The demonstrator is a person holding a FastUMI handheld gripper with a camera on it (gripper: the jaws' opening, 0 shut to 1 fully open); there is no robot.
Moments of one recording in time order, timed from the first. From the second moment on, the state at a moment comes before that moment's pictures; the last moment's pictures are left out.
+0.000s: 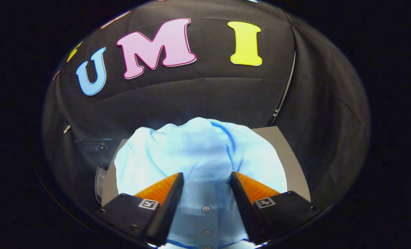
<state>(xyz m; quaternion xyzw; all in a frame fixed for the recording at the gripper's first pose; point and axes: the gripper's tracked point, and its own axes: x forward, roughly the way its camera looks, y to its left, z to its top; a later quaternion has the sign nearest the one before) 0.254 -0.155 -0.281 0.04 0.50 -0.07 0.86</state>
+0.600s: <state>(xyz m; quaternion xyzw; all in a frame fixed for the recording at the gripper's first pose) 0.257 -0.152 -0.254 0.06 0.43 -0.06 0.90</state>
